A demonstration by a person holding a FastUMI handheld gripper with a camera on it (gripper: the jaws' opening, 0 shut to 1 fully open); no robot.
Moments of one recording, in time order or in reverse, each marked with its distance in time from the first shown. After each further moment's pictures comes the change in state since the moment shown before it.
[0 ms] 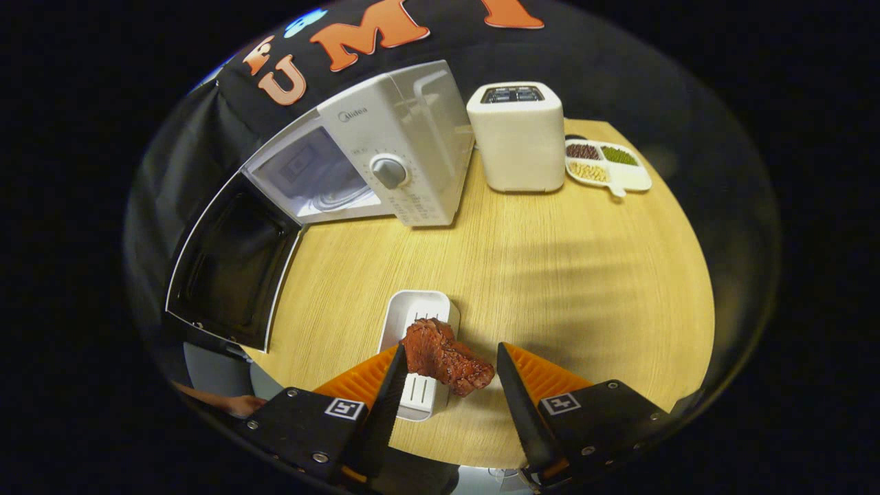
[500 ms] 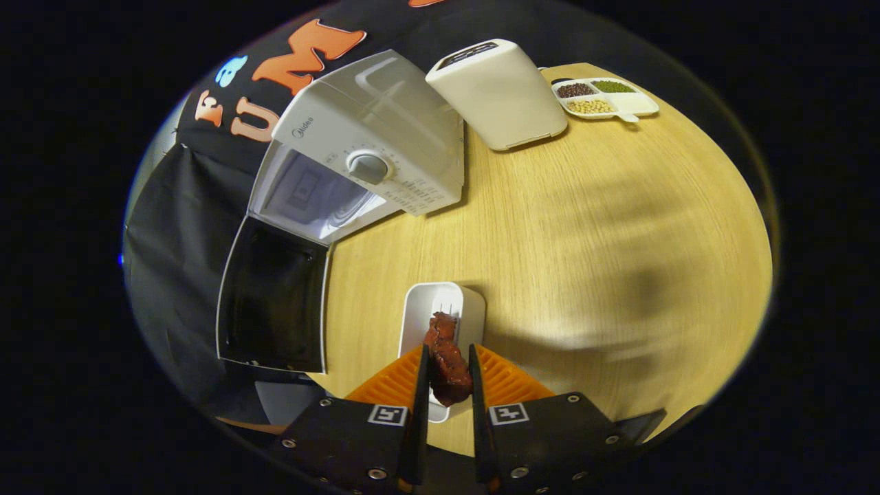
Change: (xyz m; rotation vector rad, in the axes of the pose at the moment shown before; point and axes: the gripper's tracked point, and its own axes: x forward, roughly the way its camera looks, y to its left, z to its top) arm 0.010 0.032 -0.002 0.290 0.008 0.220
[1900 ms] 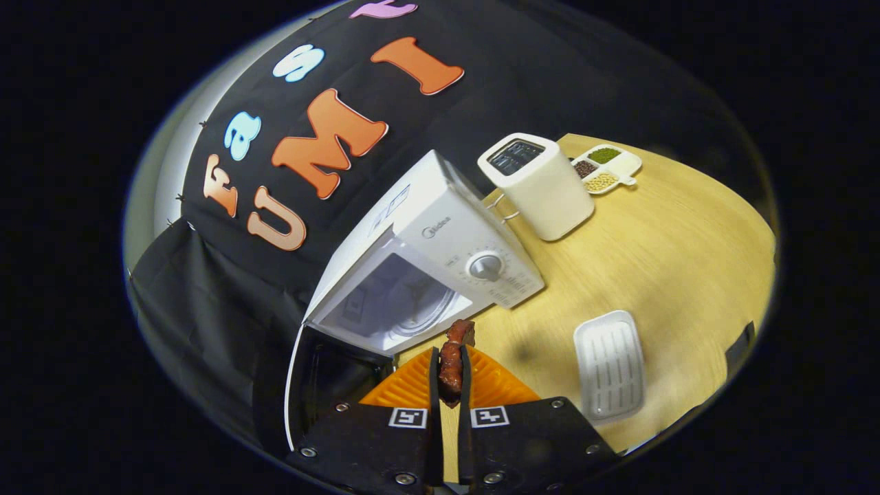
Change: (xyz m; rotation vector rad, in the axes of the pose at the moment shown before) arm 0.002 0.157 0.065 0.156 -0.536 0.001
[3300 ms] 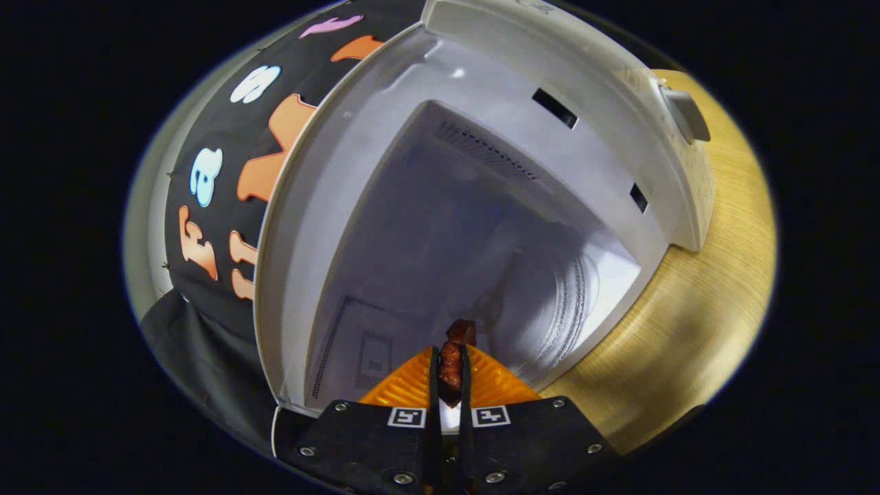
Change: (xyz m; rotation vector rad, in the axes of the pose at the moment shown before) arm 0.241 0.098 -0.030 0.288 -0.216 0.056
